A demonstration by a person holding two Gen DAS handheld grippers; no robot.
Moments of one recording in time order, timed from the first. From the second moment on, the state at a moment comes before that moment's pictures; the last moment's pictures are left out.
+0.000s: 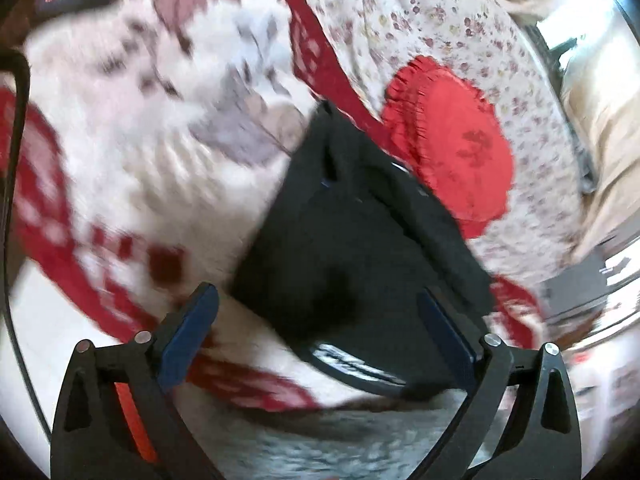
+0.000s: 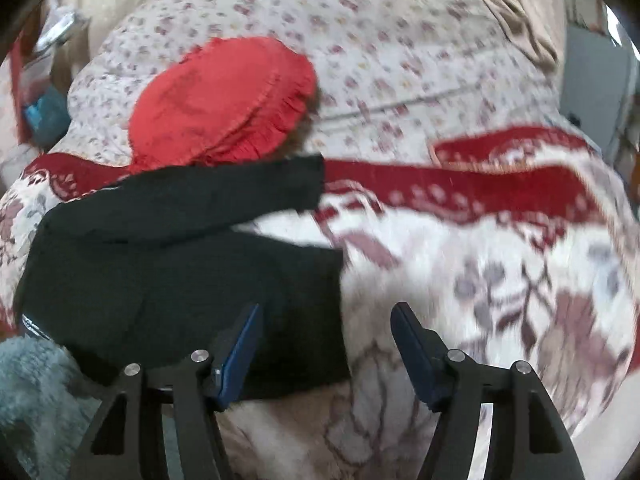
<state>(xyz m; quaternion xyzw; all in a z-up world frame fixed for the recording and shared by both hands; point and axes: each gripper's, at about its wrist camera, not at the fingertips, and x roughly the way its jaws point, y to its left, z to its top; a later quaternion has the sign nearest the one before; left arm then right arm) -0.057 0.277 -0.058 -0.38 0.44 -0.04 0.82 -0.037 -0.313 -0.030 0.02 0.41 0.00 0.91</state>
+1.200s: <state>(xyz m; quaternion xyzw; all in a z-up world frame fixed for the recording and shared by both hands) -0.042 0.215 -0.074 -0.13 0.41 0.11 0.89 -0.053 -0.312 -0.046 0.09 0.44 0.02 0.89</state>
